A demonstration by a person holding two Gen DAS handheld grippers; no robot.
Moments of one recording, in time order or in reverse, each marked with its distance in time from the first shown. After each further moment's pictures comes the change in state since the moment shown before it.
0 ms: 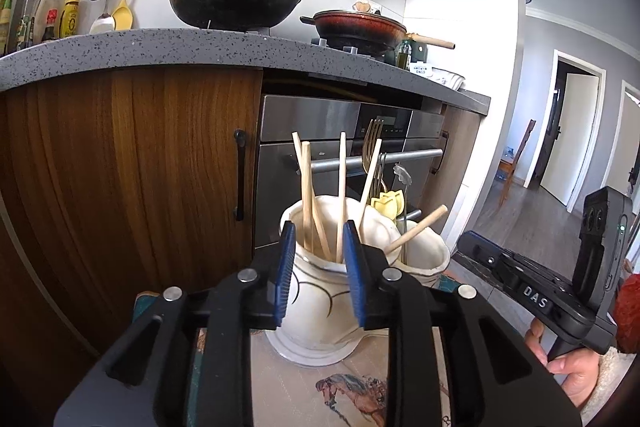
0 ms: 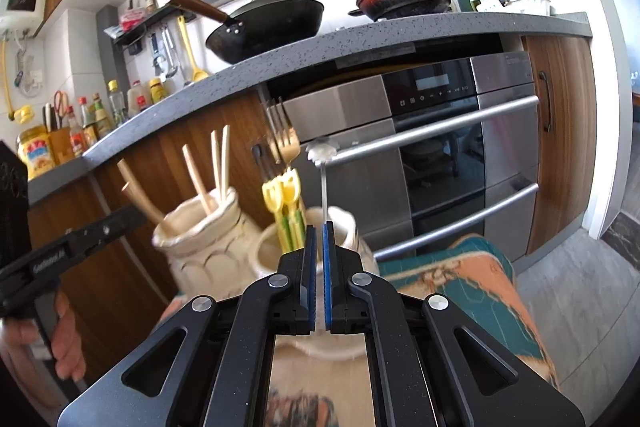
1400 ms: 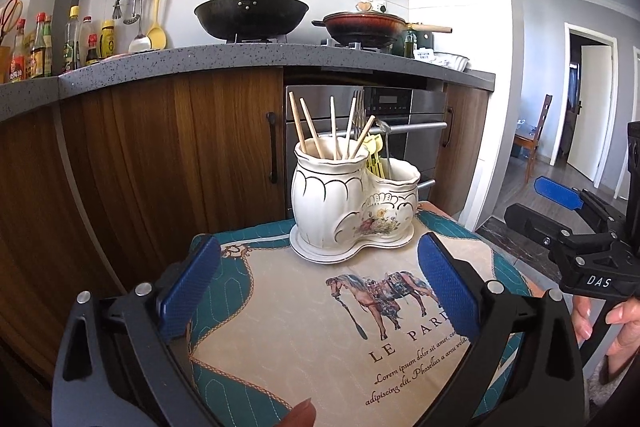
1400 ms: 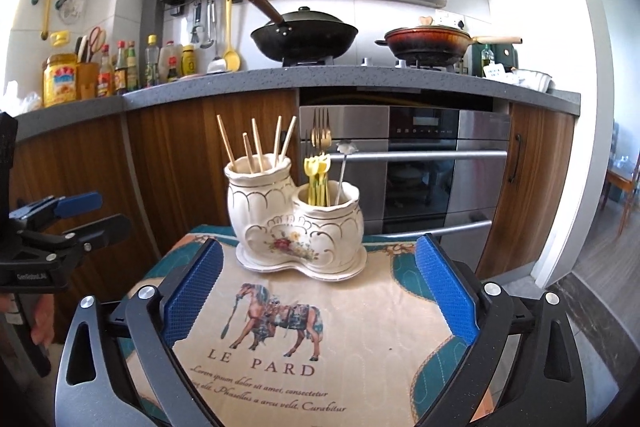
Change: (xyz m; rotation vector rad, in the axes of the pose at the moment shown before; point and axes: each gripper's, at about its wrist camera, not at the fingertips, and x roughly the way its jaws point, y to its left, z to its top) left arm -0.113 -0.039 -0.059 0.071 0.007 0.134; right arm -0.119 0.051 -0.025 -0.247 -0.019 -0.084
